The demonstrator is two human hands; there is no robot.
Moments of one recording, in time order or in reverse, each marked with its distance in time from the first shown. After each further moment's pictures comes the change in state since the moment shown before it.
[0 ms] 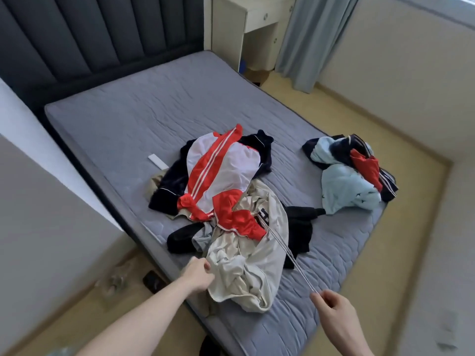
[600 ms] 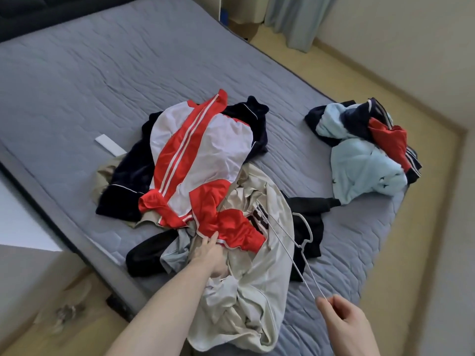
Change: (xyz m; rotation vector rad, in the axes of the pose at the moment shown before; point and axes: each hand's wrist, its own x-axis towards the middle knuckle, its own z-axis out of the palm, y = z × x) left_hand 0.280 0.066 0.062 0.466 -0.172 0.144; right_hand 0.179 0.016 0.094 0.143 0.053 0.148
